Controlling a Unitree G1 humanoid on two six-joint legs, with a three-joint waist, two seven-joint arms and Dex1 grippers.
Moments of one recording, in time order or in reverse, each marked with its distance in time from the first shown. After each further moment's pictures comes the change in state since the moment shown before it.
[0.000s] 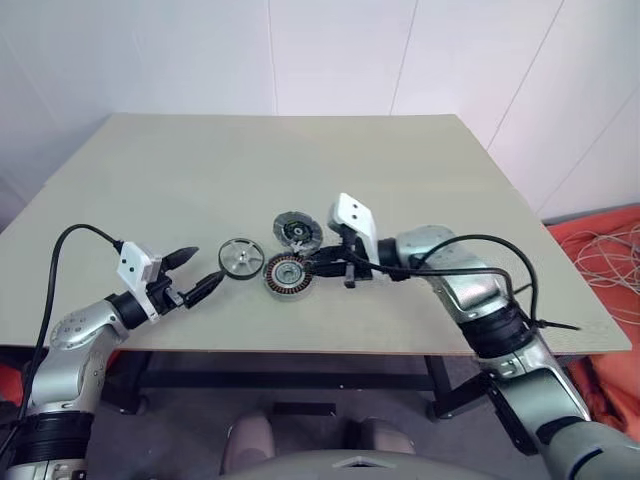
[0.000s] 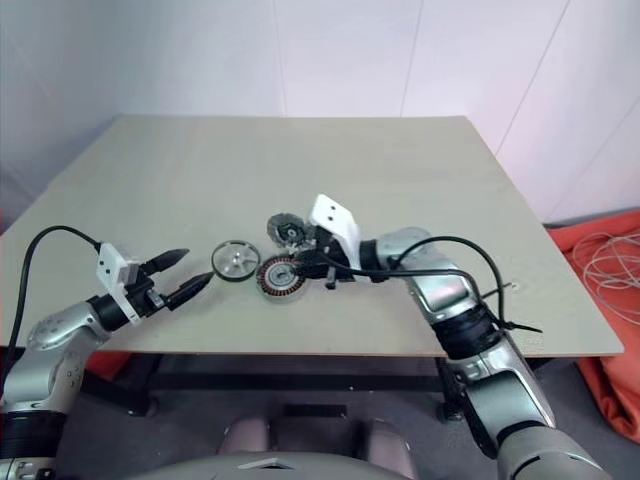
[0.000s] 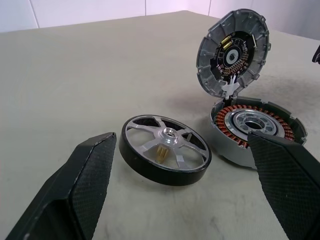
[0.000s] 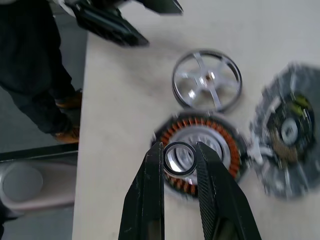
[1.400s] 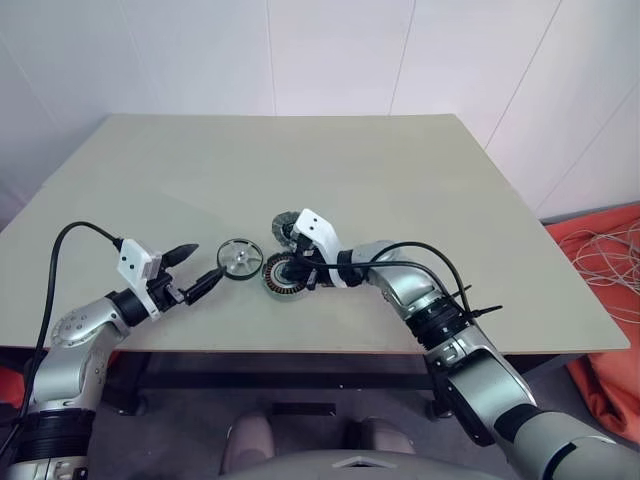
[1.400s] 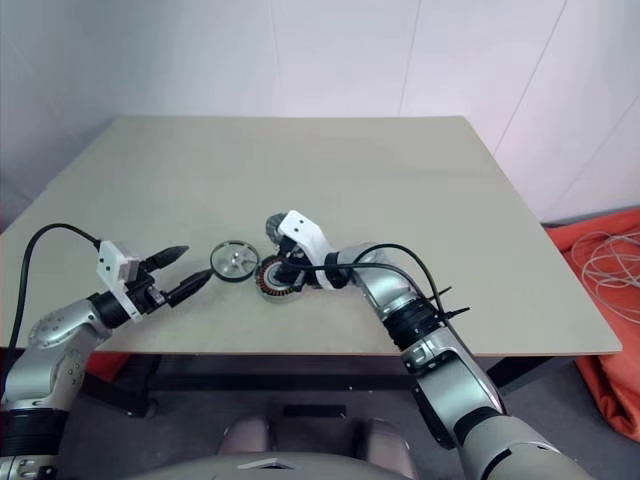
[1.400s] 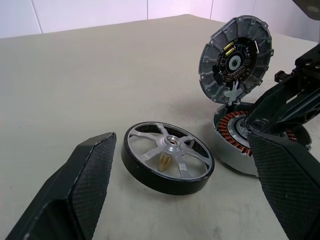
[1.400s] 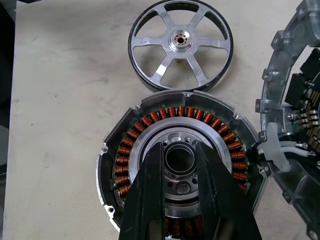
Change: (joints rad) left arm -0.015 -0.004 0.000 0.001 0.000 -0.002 0.017; right arm -0.051 0.200 0.055 0.386 -0.127 -0.097 -0.172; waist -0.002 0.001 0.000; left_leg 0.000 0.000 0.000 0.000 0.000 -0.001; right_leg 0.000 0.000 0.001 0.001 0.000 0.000
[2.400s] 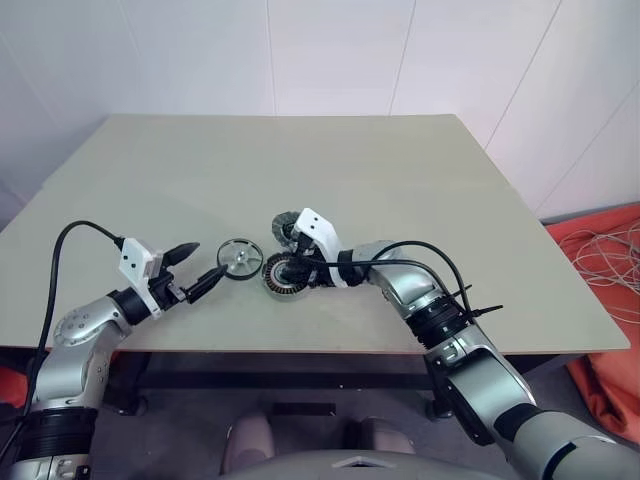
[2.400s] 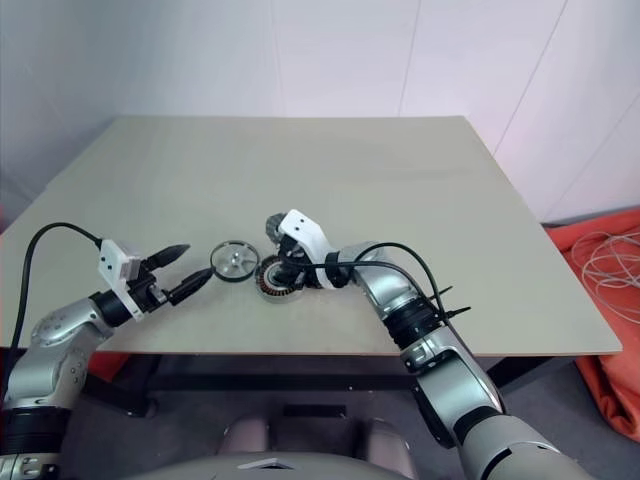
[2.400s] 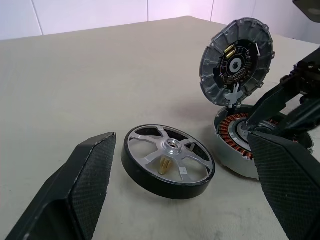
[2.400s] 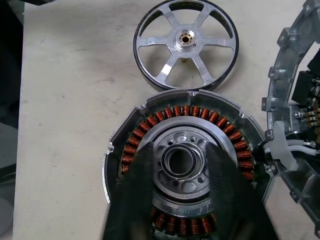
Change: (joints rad) left arm -0.007 -0.008 -0.001 0.005 0.008 -0.002 0.004; right arm -0.001 0.001 -0.006 -0.001 0.013 0.027 0.024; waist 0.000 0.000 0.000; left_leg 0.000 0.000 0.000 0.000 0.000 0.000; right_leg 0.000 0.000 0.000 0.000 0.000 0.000
